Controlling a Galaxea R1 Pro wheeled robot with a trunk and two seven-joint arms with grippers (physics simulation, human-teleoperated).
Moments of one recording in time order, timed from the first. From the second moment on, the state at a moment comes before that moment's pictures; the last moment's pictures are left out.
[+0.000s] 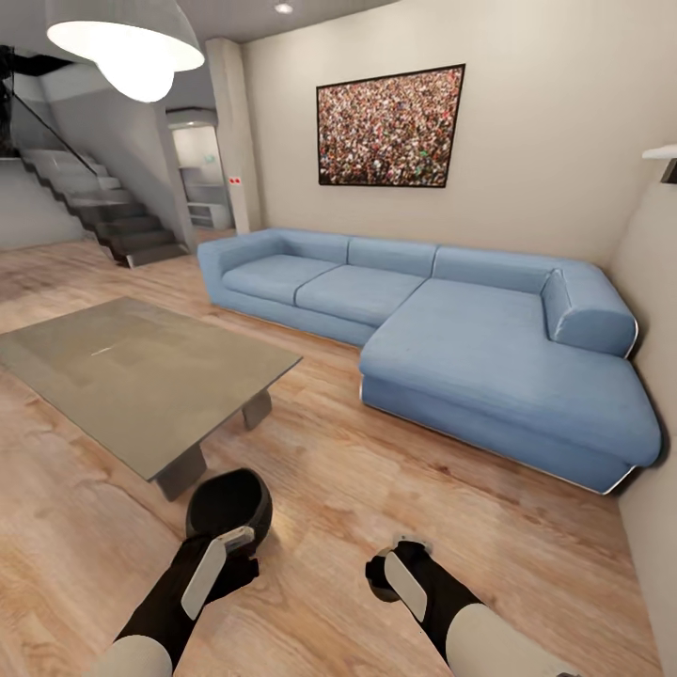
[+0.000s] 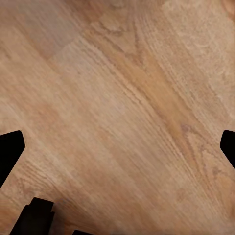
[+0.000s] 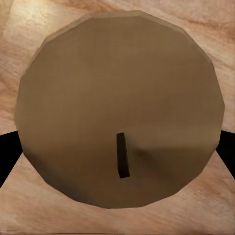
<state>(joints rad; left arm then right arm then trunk) -0.50 -0.06 0.07 -0.77 0.46 0.78 0.41 -0.65 0.17 0.35 -0.41 -0.59 0.46 -0.43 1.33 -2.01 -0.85</state>
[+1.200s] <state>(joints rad) -0.50 -0.06 0.07 -0.77 0.47 0.78 0.40 -0.65 0.17 0.35 -0.41 -0.58 0.46 -0.43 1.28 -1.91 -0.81</state>
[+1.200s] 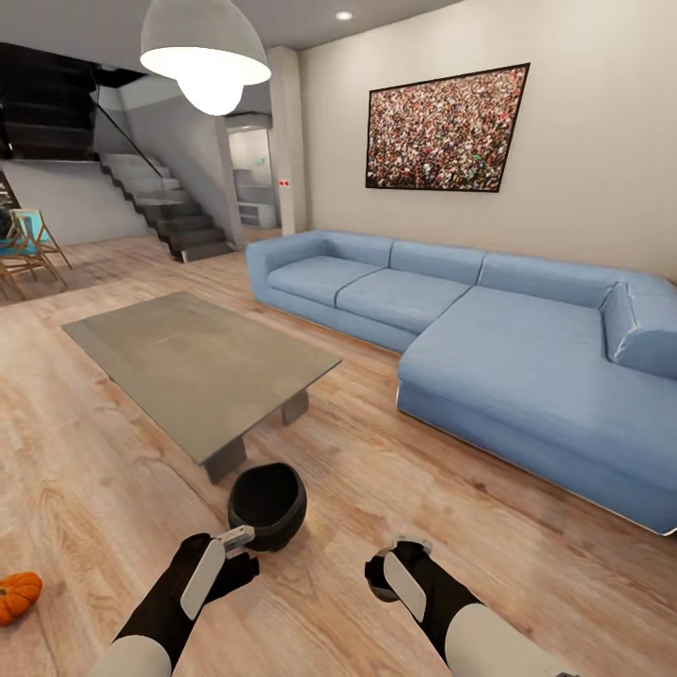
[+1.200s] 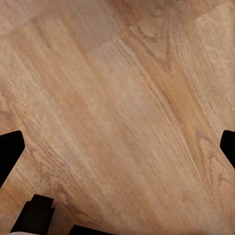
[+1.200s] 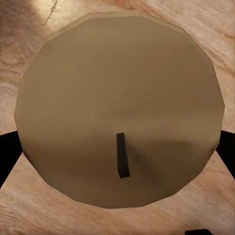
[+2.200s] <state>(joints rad) -0.49 0.02 0.07 -0.76 0.46 0.79 0.39 -0.65 0.17 0.36 -0.42 -0.58 0.52 -0.56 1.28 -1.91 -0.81</state>
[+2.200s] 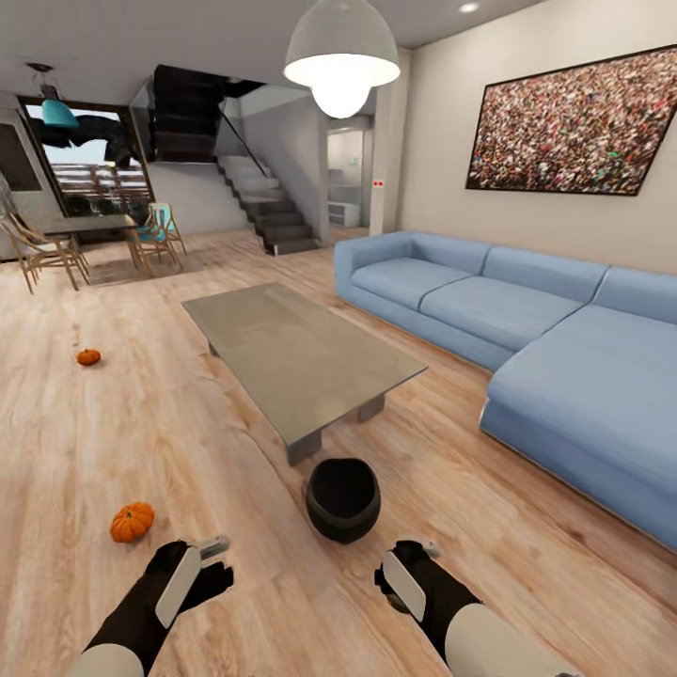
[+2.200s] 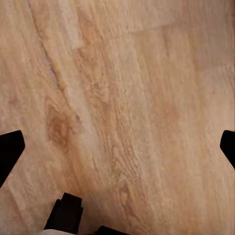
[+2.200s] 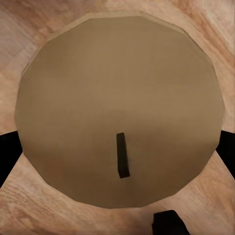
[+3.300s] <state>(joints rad) -0.45 0.13 0.08 -0.72 0.48 0.69 0.38 -0.58 0.17 0.37 -0.40 -0.58 0.36 -0.55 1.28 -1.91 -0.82</state>
